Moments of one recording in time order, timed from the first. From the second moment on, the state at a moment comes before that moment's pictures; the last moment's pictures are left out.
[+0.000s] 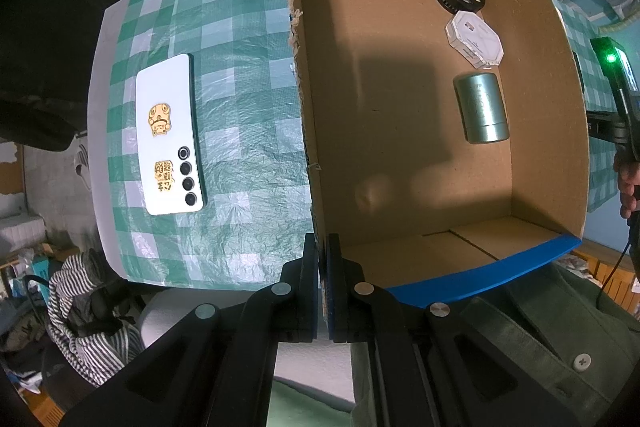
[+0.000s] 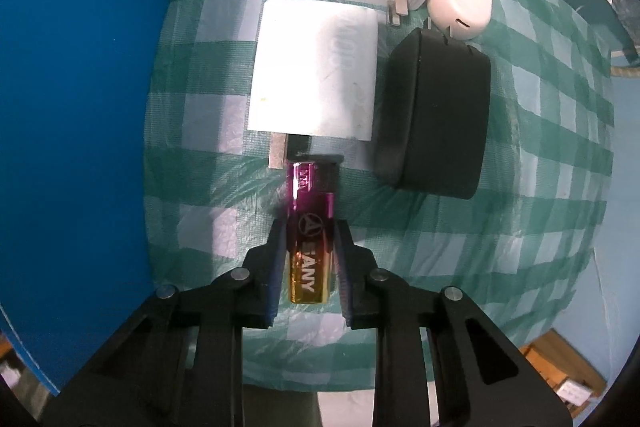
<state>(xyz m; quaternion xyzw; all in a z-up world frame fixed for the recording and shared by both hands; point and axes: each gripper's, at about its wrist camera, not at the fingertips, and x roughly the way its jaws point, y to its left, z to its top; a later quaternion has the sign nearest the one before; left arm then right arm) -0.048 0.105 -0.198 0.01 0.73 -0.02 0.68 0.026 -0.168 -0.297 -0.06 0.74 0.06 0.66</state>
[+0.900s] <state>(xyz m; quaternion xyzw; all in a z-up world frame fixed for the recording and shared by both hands) -0.048 0.104 -0.200 0.01 0.73 -0.02 0.68 0.033 -0.194 -0.228 -0.06 0.72 0.13 0.68</state>
